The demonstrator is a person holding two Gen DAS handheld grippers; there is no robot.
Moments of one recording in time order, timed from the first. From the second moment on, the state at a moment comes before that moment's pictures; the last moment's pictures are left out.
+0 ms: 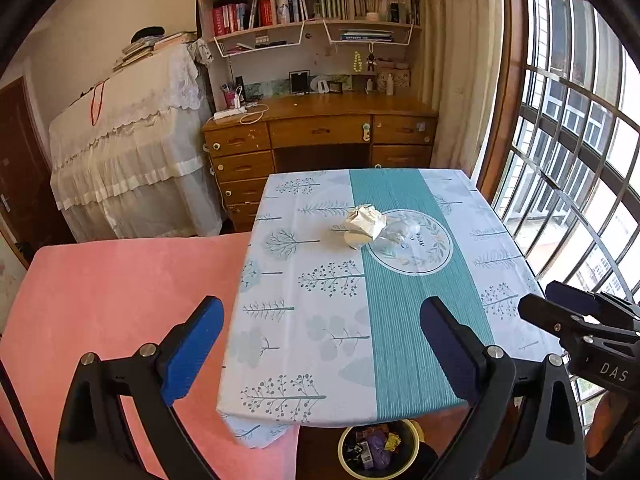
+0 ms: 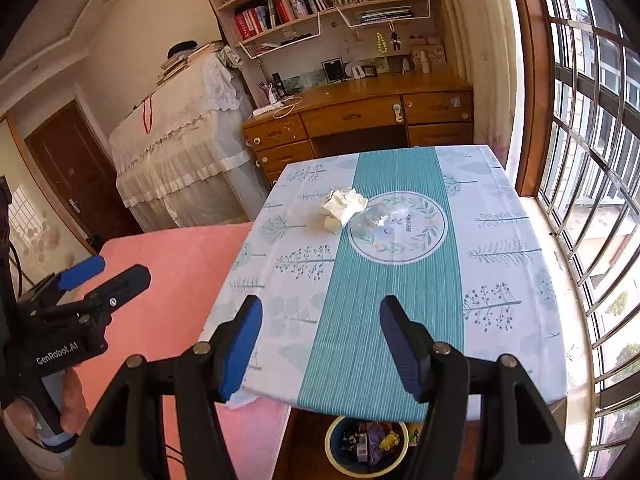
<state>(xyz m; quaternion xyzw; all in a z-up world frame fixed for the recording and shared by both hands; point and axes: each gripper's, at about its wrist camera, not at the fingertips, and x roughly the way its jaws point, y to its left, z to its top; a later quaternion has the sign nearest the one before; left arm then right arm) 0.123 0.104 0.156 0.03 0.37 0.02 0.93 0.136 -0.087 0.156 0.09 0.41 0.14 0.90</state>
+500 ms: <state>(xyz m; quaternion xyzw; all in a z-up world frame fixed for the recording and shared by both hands) 0.341 0.041 0.053 0.04 0.47 0.04 0.88 0.345 -0.136 0.021 0.20 0.54 0.20 0.79</state>
